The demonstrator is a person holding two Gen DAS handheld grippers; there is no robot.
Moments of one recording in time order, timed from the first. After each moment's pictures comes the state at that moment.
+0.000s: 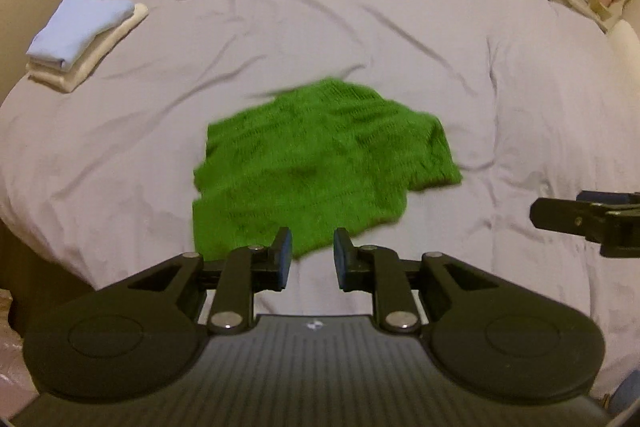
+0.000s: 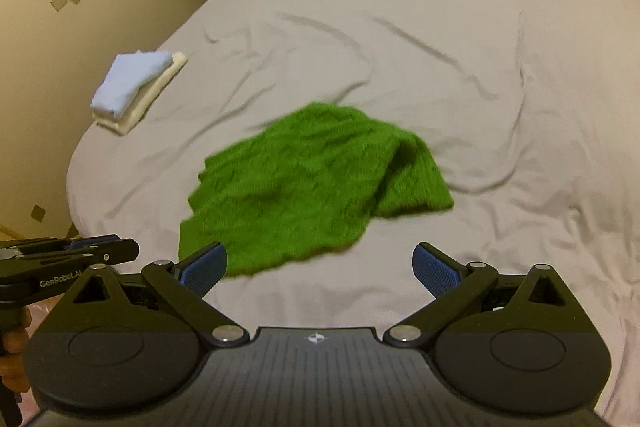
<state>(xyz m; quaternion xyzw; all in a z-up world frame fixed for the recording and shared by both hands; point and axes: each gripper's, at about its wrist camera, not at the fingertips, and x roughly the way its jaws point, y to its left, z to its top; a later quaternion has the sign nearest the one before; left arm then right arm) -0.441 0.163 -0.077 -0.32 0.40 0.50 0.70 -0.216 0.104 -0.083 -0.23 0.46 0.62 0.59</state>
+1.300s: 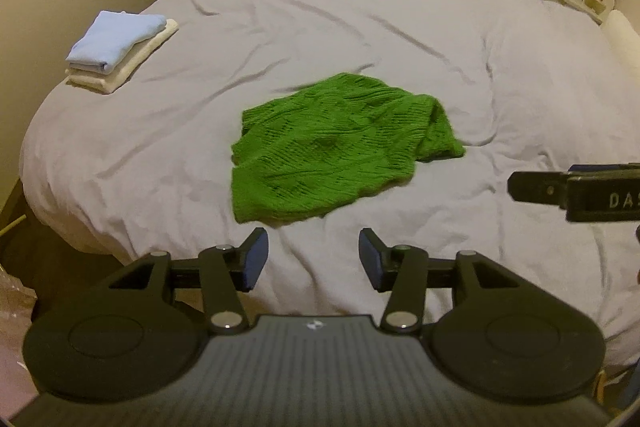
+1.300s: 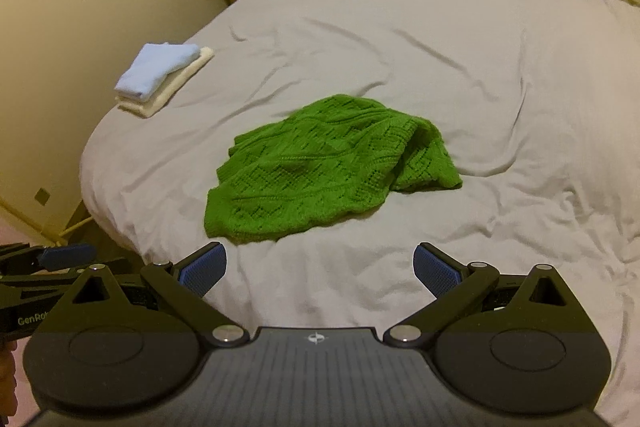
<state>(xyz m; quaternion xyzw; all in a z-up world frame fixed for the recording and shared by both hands) -0.500 0.088 -0.058 -0.27 0.39 0.52 0.71 -0.277 0.048 -0.072 -0.23 0.42 0.63 0.60</state>
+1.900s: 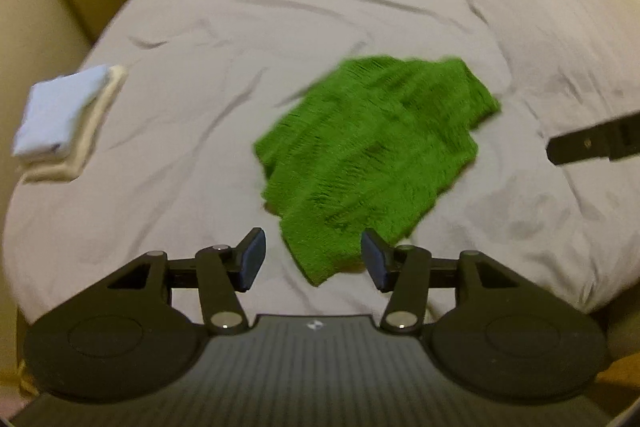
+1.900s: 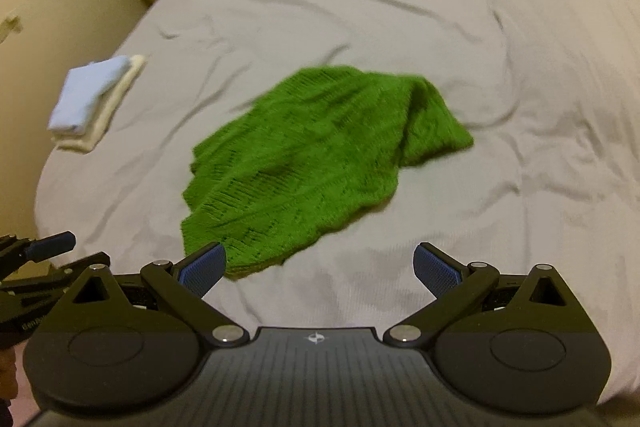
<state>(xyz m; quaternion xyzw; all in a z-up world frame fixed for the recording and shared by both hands) -0.550 0.217 -0.132 -0.16 0.48 0.38 0.77 -0.323 0.126 -0.136 -0.20 0.51 0.52 0.65</state>
